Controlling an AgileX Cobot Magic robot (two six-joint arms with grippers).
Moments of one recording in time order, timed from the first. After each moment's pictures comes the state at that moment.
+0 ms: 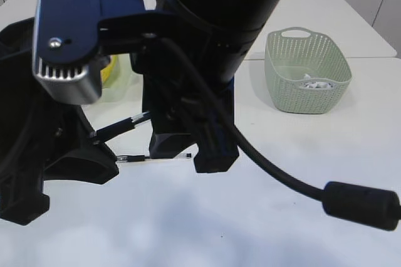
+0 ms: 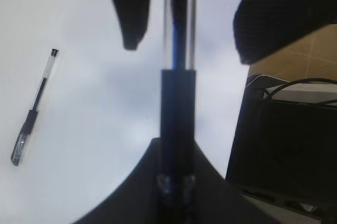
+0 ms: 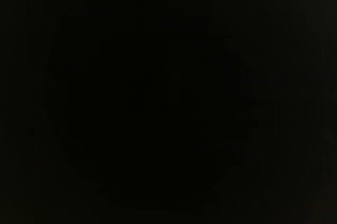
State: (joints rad) left arm -0.71 1.26 -0.98 -0.34 0.88 0.67; right arm 0.91 1.66 -1.63 0.09 1.24 -0.93
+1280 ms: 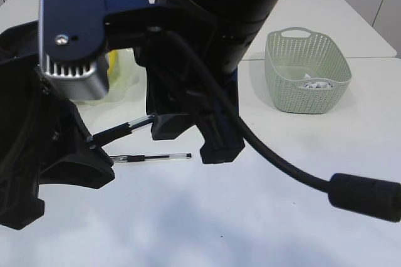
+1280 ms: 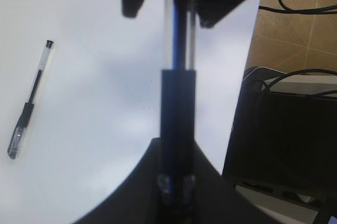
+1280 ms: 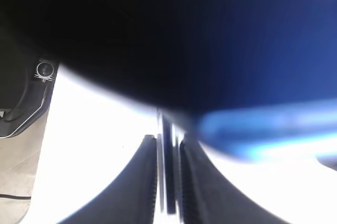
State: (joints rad) left arm -0.71 1.26 -0.98 -0.33 0.90 0.67; right arm 0.91 1.66 -1.64 0.06 1.24 -0.96
